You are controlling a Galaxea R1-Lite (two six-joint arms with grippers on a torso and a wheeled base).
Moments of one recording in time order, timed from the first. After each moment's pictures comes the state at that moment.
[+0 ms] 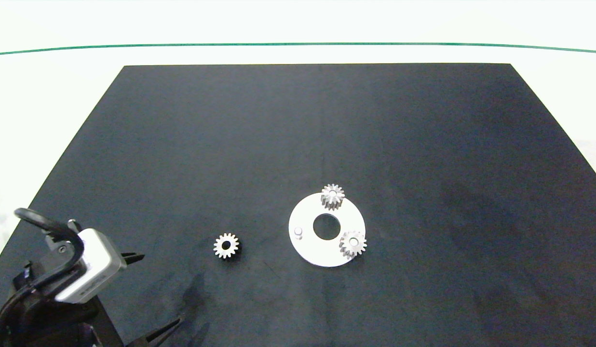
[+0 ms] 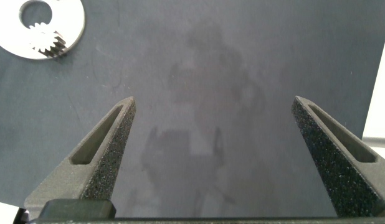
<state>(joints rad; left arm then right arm) -0.50 1.06 -0.46 -0.08 0.03 0.40 0.53 0.85 -0.90 0.40 -0.39 -0.14</state>
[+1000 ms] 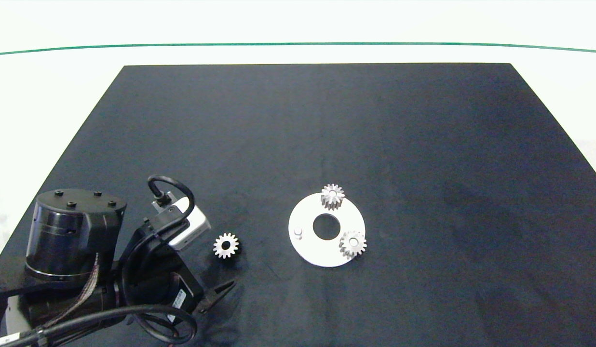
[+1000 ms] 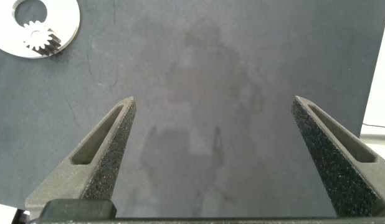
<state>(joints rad) -0.55 1.39 -0.55 -0.29 0.04 0.37 0.53 0.85 -0.90 0.40 -0.40 -0.14</state>
